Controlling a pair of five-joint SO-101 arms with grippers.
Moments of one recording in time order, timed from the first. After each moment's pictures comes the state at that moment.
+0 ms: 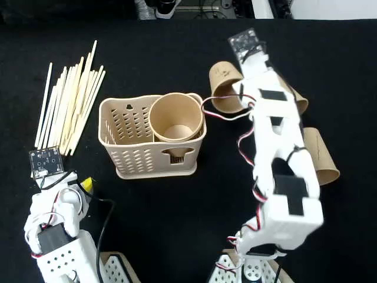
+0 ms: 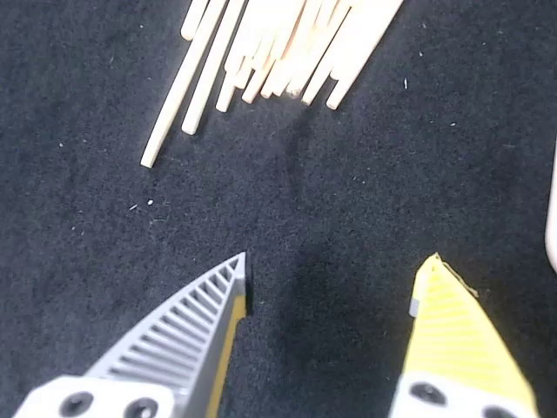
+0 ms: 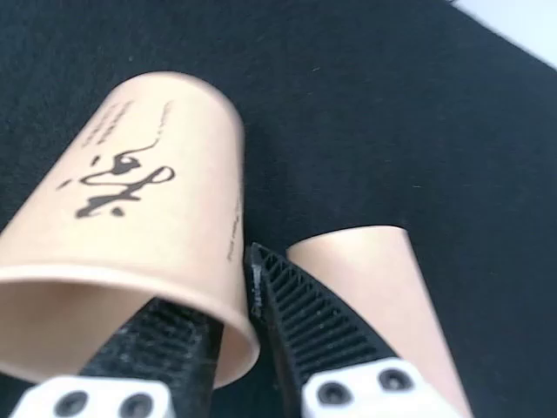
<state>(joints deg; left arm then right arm) -32.4 -103.8 96.0 65.0 -12.6 4.5 8.0 16.2 29.7 27.6</state>
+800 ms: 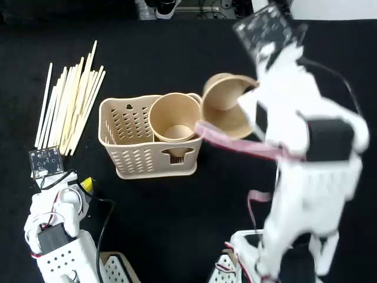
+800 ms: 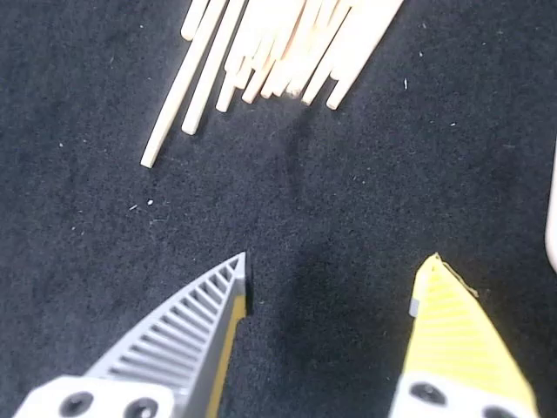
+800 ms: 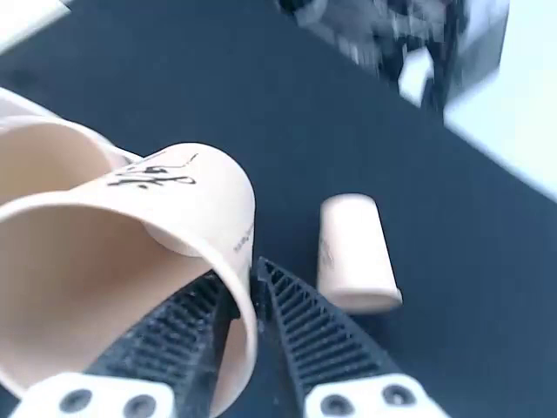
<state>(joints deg) -32.4 -103.8 96.0 65.0 -12.7 -6.4 -28.0 -20.8 98.3 24.3</state>
